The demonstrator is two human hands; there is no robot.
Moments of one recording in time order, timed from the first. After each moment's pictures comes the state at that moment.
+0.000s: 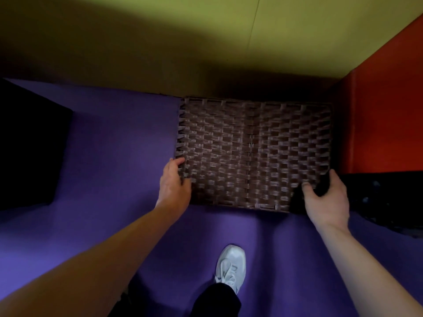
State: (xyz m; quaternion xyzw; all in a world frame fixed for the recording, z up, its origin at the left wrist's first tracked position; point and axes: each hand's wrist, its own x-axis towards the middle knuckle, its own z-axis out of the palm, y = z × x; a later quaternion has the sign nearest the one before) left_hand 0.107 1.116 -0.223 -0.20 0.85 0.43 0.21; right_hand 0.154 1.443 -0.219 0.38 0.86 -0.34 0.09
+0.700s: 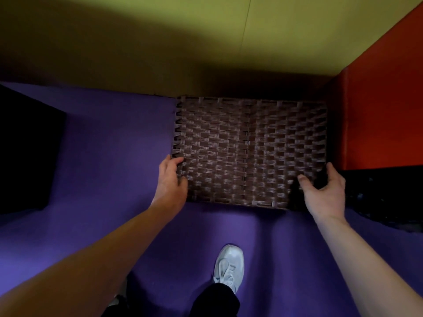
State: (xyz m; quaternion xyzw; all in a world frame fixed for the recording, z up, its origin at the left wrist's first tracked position) left_hand 0.110 1.115 -0.224 -0.13 0.87 0.43 0.22; right_hand 0.153 1.453 -0.227 0.40 0.82 -0.41 0.06
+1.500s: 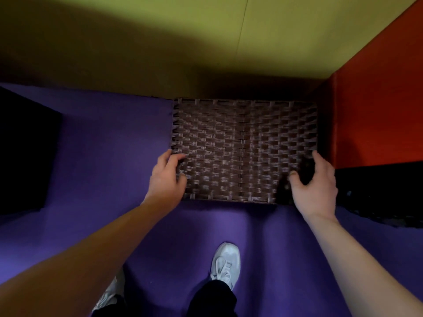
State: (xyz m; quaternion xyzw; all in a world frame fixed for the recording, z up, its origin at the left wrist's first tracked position) left_hand 0.097 1.100 -0.210 -0.04 0.91 0.34 0.21; right_hand 0.142 1.432 -0.198 0.29 0.91 -0.30 0.04
